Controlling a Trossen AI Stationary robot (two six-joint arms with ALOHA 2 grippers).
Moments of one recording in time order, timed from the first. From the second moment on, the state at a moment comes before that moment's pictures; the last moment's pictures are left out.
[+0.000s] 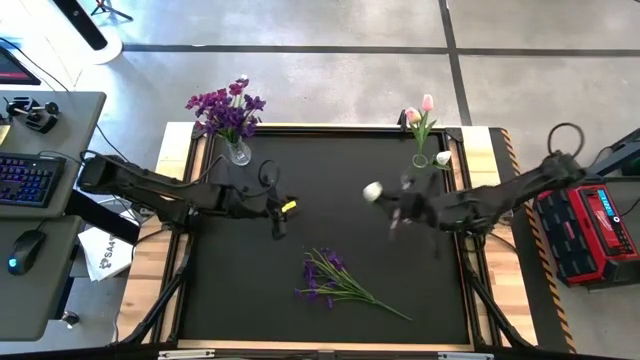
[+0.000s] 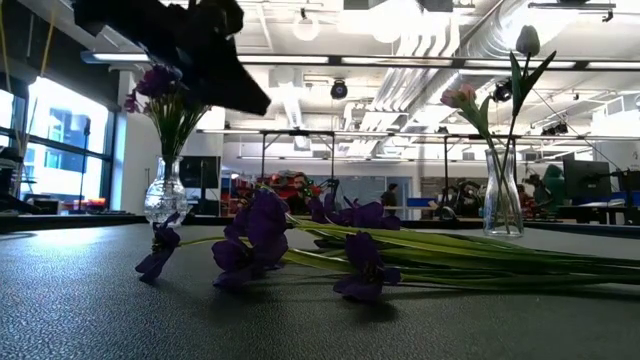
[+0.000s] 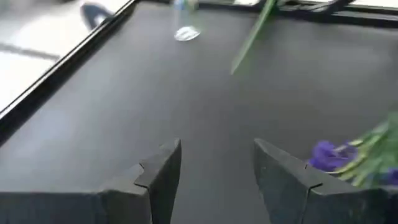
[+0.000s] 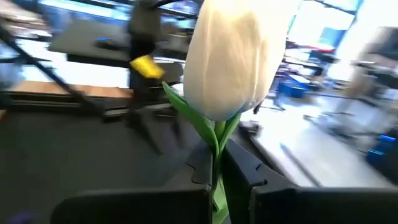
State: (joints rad) left arm -0.11 1.25 0.68 0.02 -0.36 -0.17; right arm 0.38 1.08 0.88 0.01 0.72 -0.11
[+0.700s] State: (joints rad) left arm -0.15 1.34 0.68 0.11 -0.40 -0.18; right arm 0.35 0.52 0.88 -0.19 1.22 -0.25
